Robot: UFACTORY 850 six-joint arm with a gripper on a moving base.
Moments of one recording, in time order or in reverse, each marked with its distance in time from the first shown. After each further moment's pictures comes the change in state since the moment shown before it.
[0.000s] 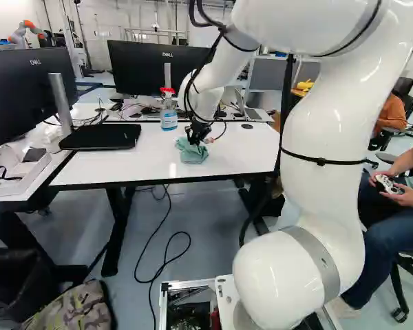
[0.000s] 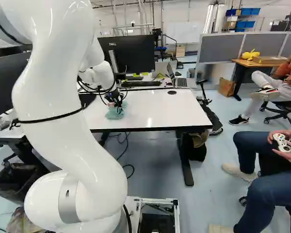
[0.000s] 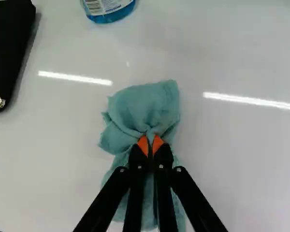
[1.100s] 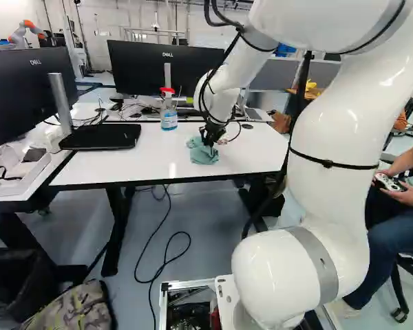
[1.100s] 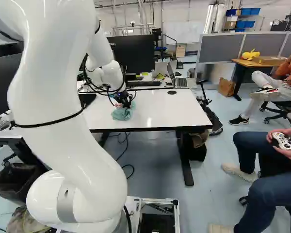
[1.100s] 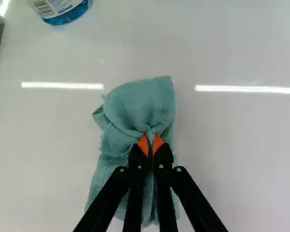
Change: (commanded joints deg) arm -5.8 5.2 6.3 0.0 0.0 0.0
